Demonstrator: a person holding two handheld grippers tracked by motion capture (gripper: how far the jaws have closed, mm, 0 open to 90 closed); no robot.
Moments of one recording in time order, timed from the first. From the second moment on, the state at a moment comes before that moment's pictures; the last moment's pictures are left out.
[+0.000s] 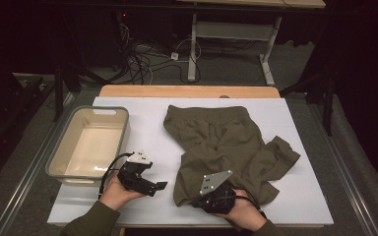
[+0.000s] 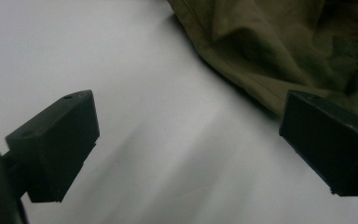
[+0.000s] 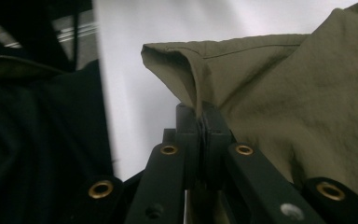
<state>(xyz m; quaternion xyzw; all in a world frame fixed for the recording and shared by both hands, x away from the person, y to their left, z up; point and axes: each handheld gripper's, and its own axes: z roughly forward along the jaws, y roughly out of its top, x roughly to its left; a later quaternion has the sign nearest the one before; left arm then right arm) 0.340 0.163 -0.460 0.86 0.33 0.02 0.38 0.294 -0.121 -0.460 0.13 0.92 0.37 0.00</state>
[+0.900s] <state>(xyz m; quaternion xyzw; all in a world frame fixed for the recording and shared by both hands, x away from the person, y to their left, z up) 0.339 0.165 -0.457 0.86 0.33 0.03 0.39 0.247 -0.091 -0.440 0.03 0.92 0.40 -0.04</state>
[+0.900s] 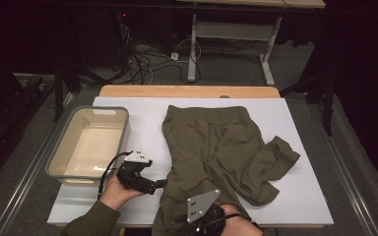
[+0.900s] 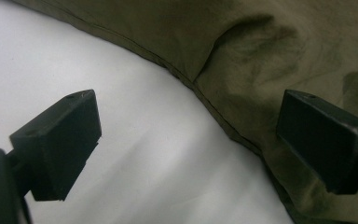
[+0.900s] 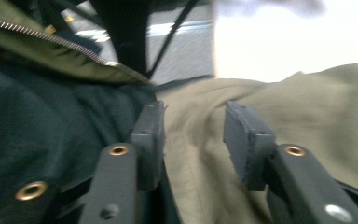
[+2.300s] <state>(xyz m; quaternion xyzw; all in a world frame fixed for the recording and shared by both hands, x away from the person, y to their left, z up) 0.343 0.161 -0.454 0.85 0.34 0.03 0.40 0.396 -0.148 -0.448 0.26 0.90 0.34 0.09</state>
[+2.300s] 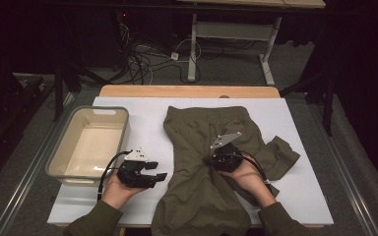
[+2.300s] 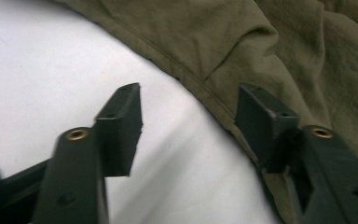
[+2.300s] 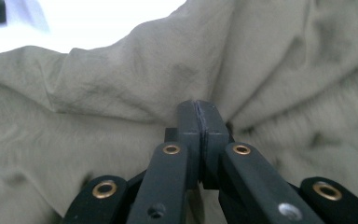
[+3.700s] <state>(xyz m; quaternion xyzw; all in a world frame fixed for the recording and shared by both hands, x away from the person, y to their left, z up) 0.366 0.143 -0.452 0.85 0.42 0.12 0.29 0.388 -0.150 -0.438 0.25 0.88 0.39 0.08</state>
